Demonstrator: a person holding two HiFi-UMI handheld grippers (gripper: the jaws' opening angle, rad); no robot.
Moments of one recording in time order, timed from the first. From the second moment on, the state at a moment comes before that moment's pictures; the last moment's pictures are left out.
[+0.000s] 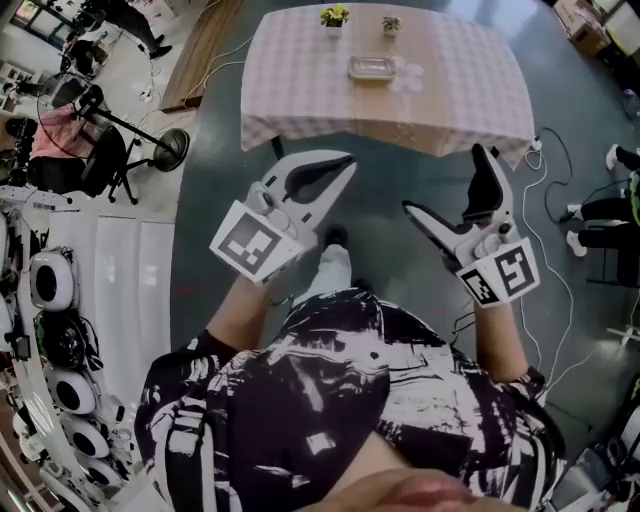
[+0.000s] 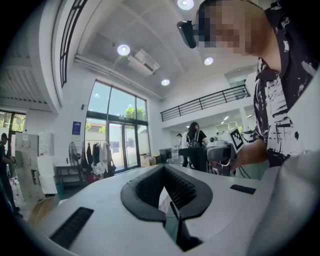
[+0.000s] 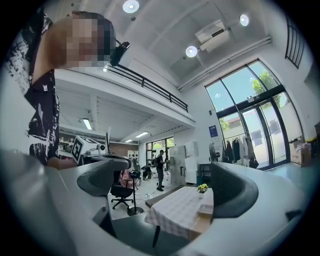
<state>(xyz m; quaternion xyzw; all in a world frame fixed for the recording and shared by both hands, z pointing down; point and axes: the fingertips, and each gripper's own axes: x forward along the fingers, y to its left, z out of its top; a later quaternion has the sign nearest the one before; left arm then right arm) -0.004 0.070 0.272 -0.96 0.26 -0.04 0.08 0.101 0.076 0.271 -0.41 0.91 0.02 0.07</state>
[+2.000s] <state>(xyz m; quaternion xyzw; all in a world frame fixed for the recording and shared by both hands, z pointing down) 0.024 -0.385 0.283 -0.96 0.27 -0.05 0.03 0.128 -0.375 0.290 -0.40 0.91 -0.02 0.05</state>
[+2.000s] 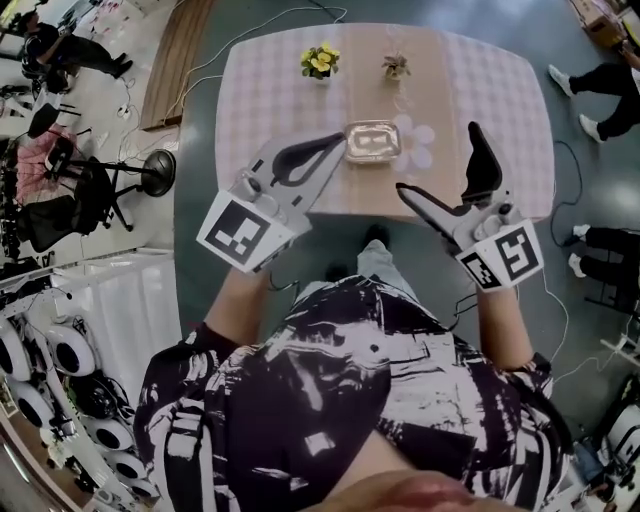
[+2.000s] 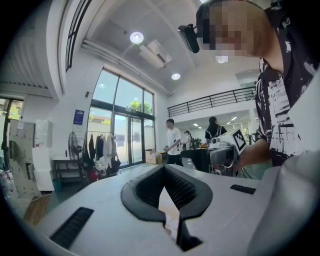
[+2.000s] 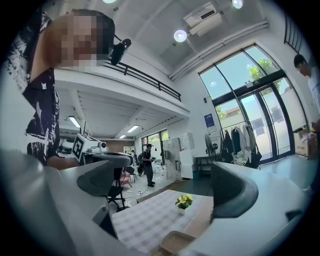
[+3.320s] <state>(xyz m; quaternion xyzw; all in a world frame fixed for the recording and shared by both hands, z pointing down) -0.023 -0.517 0.412 -0.95 0.30 -0.09 -0.07 0.130 -0.532 0.527 -0.40 0.89 -0.19 -0.09</state>
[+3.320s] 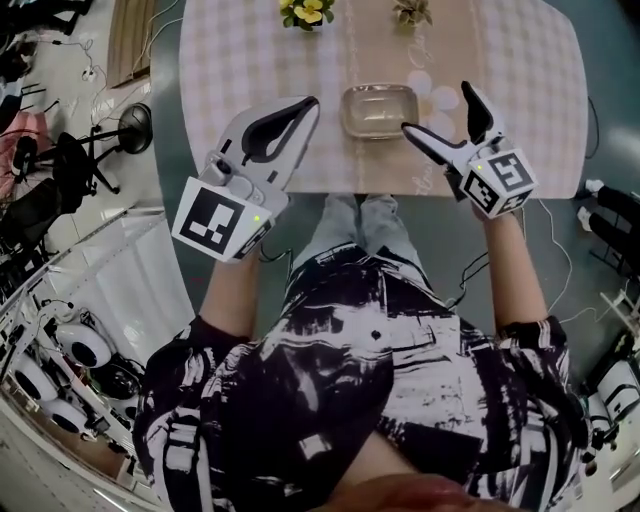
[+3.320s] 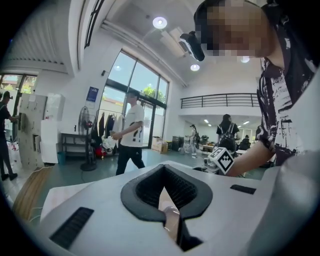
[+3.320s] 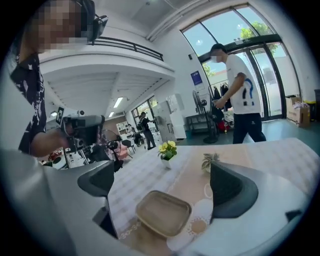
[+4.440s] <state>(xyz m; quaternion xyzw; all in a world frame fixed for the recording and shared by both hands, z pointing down) -0.028 -0.517 0.429 -0.94 0.30 -0.11 -0.09 0.156 -0.537 0.703 -0.34 0.81 -0.46 -0.13</state>
